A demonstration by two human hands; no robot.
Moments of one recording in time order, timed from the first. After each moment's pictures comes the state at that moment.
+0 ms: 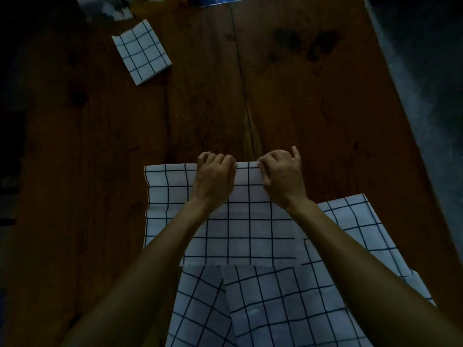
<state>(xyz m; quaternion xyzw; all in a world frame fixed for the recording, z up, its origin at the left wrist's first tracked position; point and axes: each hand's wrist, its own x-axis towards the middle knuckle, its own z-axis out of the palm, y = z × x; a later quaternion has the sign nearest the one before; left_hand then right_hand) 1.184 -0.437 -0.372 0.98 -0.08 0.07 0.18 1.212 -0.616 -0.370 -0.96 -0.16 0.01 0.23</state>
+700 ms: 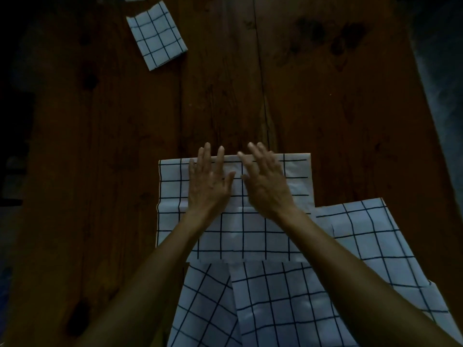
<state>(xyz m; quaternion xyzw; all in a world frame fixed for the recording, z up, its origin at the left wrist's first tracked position) 1.148 -0.411 -0.393 0.98 0.08 -0.06 0.15 1.189 -0.572 -0.392 -0.94 -0.29 0.05 0.19</state>
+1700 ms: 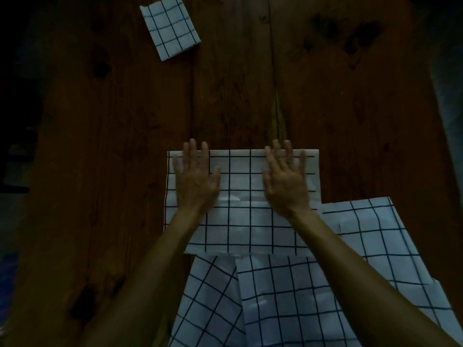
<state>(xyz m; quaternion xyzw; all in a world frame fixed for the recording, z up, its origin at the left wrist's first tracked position) 1.129 -0.381 -0.383 0.98 0.14 -0.05 0.09 1.180 -0.583 -0.388 -0.97 -0.21 0.06 0.11</state>
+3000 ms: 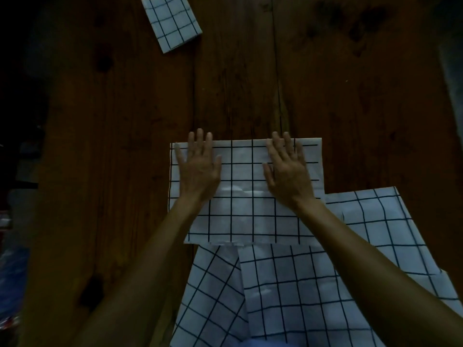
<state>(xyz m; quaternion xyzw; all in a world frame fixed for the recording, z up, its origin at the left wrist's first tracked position) 1.136 -0.378 -0.379 0.99 0.12 -0.06 0.09 1.180 -0.589 -0.391 -0.96 -0.24 0.06 0.15</state>
